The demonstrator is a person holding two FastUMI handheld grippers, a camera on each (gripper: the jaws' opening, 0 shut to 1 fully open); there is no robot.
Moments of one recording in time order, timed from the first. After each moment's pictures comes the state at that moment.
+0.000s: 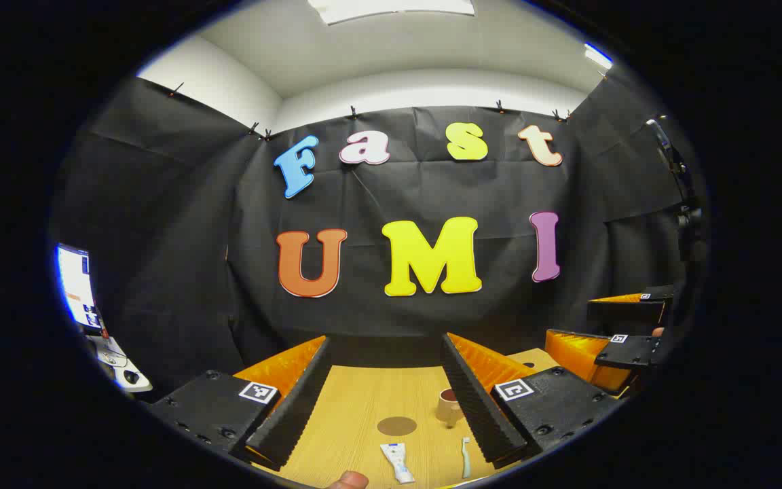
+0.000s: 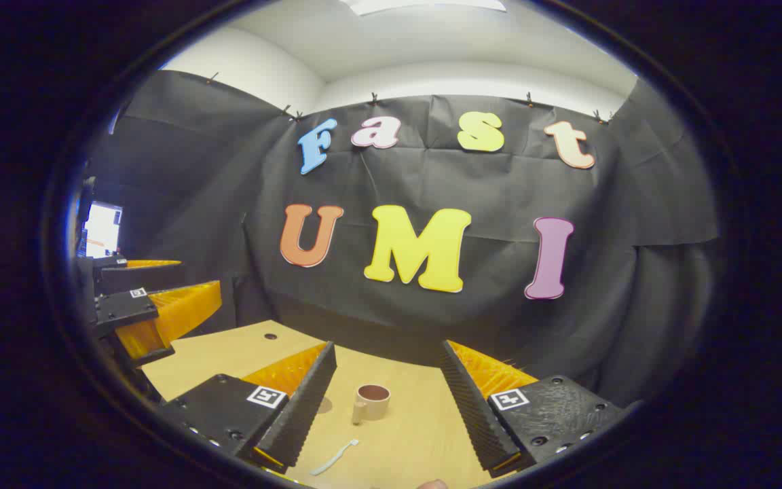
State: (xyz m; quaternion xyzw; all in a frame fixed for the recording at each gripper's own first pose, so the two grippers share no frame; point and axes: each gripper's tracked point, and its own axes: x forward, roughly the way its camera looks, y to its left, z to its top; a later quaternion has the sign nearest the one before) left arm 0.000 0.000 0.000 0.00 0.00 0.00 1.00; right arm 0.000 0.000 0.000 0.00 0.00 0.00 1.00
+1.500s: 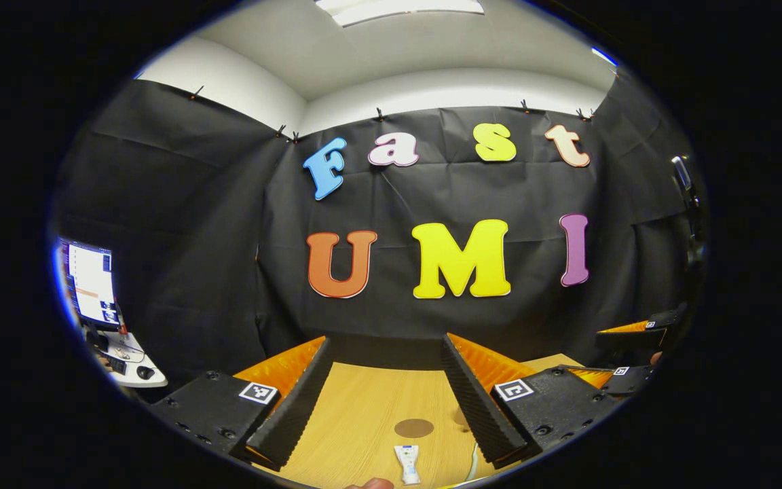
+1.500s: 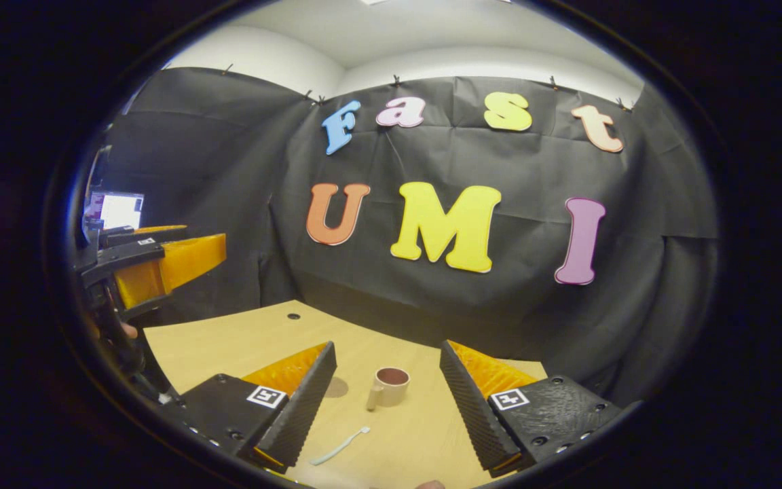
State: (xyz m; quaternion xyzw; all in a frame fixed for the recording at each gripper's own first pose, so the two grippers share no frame) left arm -0.003 0.021 -0.003 0.00 0.00 0.07 1.00; right arm 0.005 0.013 -0.031 -0.01 0.05 0.06 1.00
